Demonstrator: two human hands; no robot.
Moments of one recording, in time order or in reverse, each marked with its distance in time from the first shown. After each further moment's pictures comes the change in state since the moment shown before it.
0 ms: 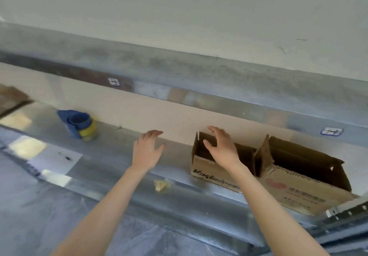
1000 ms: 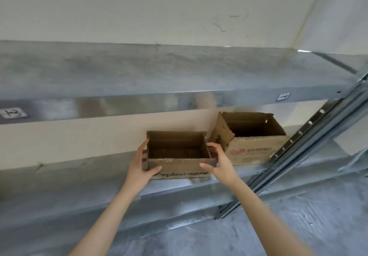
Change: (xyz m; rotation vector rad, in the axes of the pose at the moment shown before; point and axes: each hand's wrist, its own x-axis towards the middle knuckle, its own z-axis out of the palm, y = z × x) left_hand 0.016 0.016 0.093 -0.770 -0.465 0.163; right_hand -0.099 0.077 0.011 0.266 0.227 0.406
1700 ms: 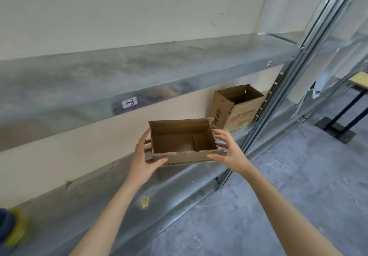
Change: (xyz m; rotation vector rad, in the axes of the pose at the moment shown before) left_hand -0.010 -0.010 -0.133 -0.114 -0.311 0.207; right_hand -0.109 -0.117 0.086 0.239 0.263 0.153
